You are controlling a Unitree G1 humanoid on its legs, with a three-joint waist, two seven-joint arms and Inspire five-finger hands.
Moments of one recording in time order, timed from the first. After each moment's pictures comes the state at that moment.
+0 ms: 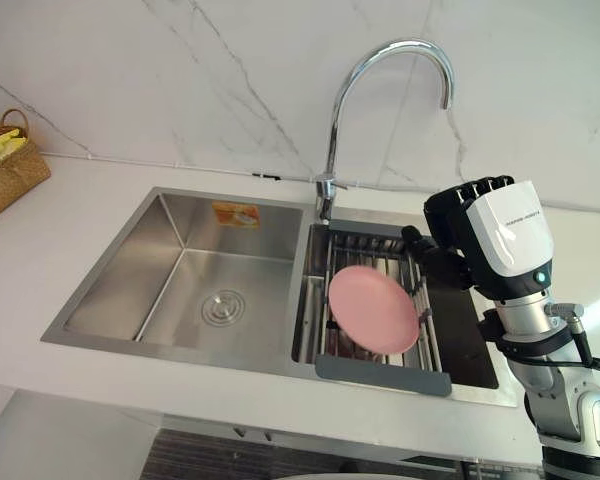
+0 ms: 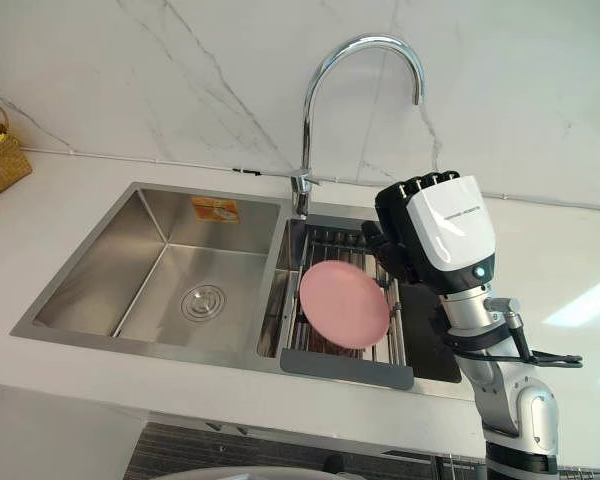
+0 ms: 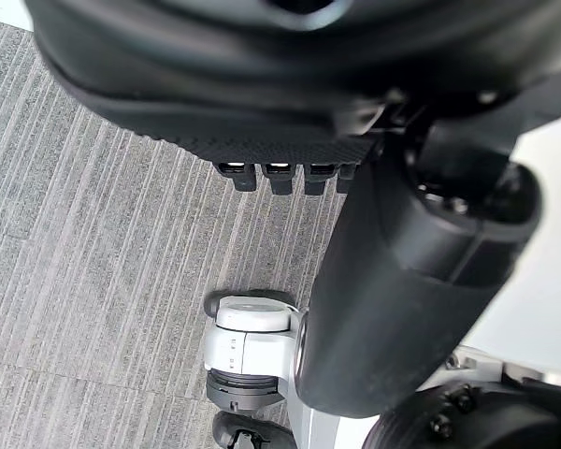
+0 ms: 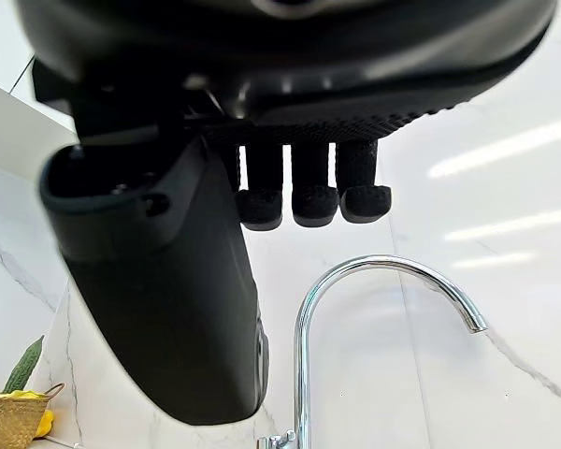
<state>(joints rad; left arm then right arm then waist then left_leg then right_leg) 0.44 0.14 0.11 1.11 -0.04 -0.28 -0.01 0.05 -0.38 -0.31 -0.34 -0.93 -0.55 -0.19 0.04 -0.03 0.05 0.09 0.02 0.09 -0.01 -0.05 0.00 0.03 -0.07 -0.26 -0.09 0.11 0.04</state>
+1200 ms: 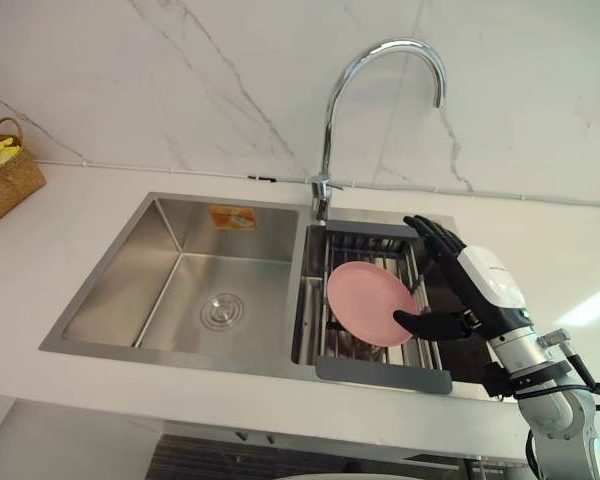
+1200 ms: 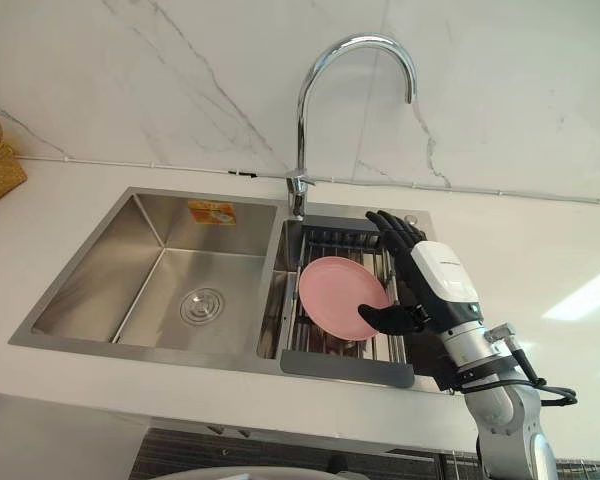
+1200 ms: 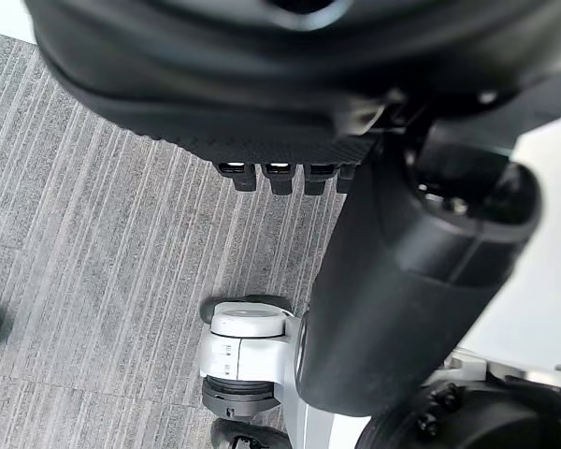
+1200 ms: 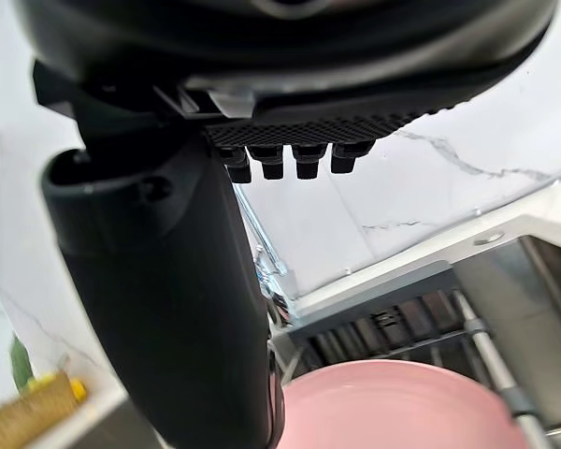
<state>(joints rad) 0.46 0.14 0.11 1.12 -0.04 -0.28 -0.01 0.26 -0.29 -0.29 -0.32 -0.44 -0.40 0.25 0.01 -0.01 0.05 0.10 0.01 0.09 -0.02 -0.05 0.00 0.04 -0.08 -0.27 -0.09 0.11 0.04</state>
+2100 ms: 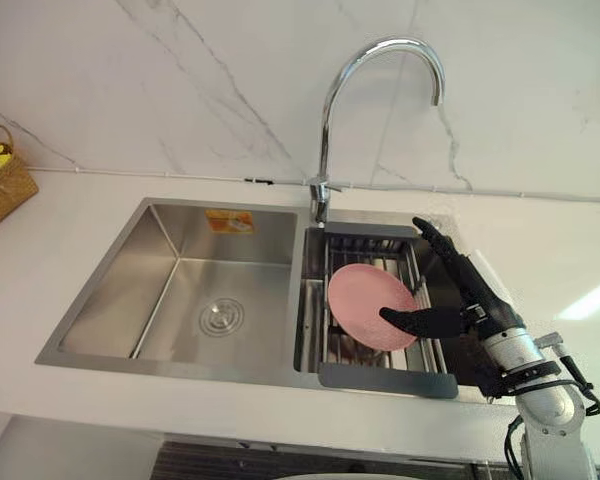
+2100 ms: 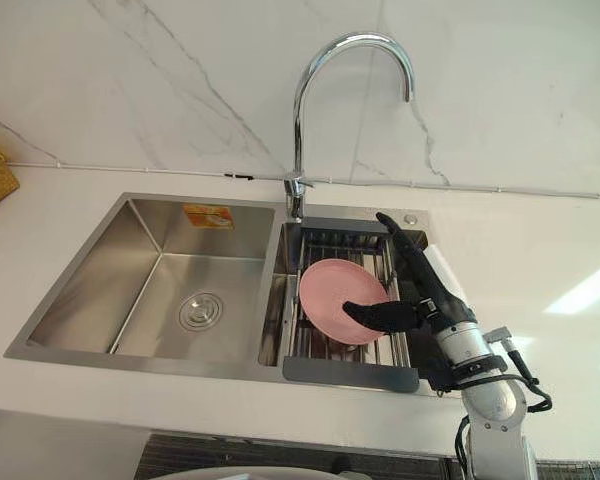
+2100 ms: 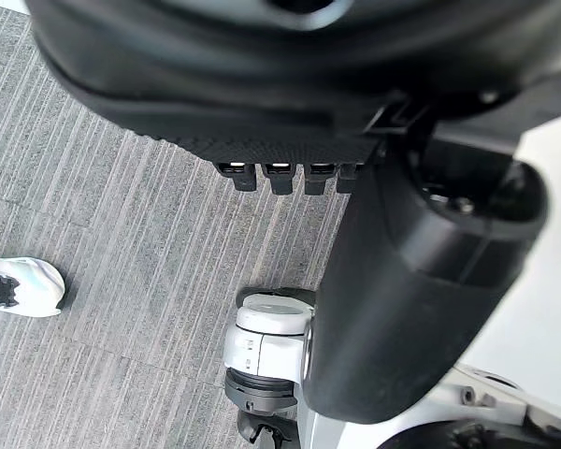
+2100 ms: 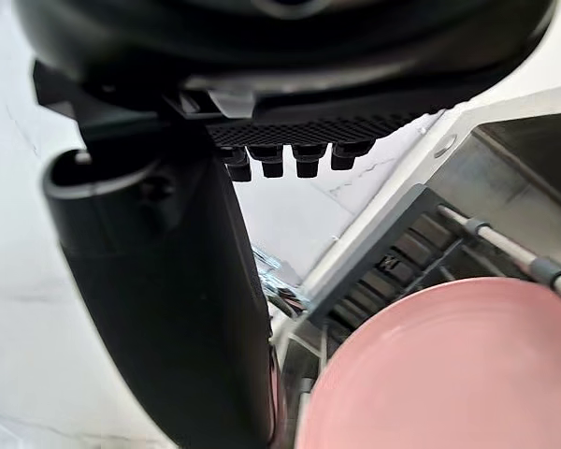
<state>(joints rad) 0.40 0.13 0.19 1.10 -0.06 -0.03 -0.07 0.26 -0.27 -0.27 -0.38 -0.29 -0.14 0.39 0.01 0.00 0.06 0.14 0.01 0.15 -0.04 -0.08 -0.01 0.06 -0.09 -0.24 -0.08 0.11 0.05</state>
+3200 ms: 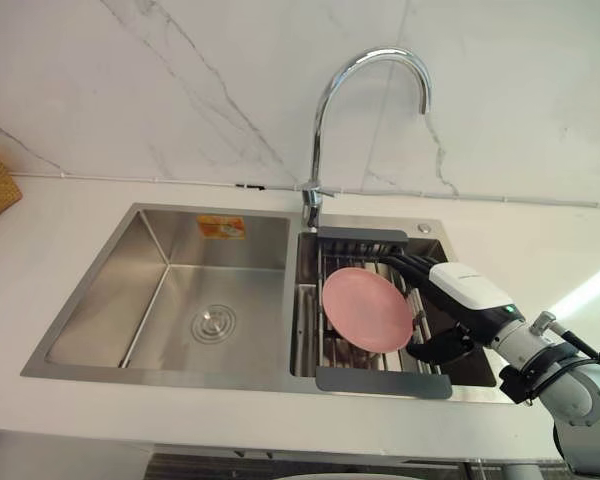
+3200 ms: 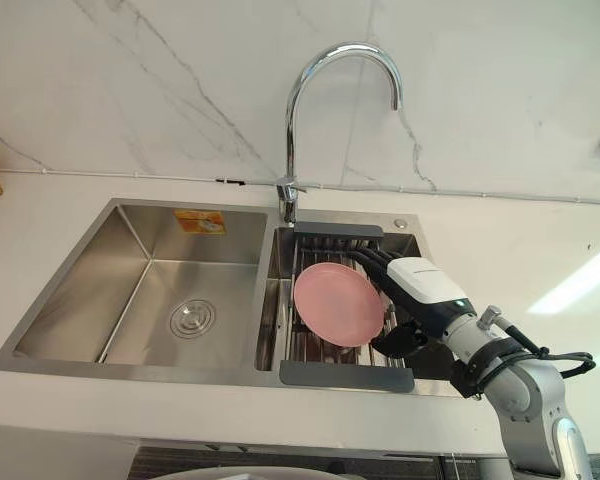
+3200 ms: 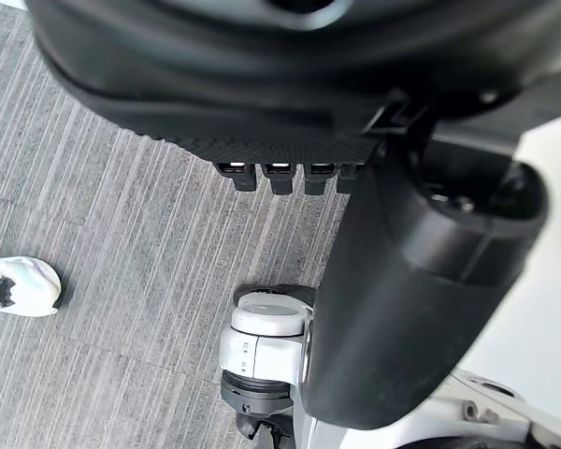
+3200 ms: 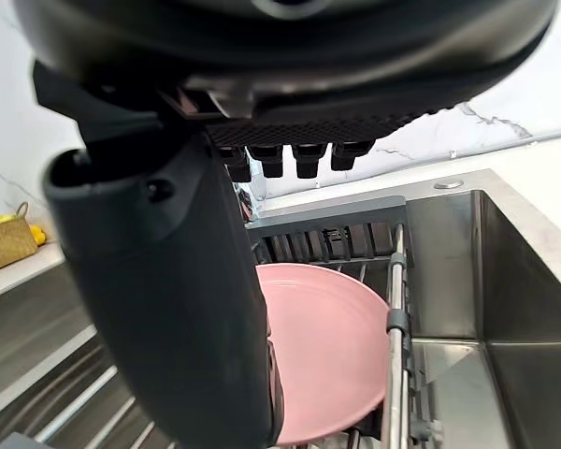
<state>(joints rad) 0.42 0.14 0.26 1.10 -0.01 -0.03 -0.10 0.24 -0.51 -0.28 -0.38 -0.59 -0.35 0.58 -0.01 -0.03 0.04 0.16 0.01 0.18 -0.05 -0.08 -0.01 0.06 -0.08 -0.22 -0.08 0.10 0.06</state>
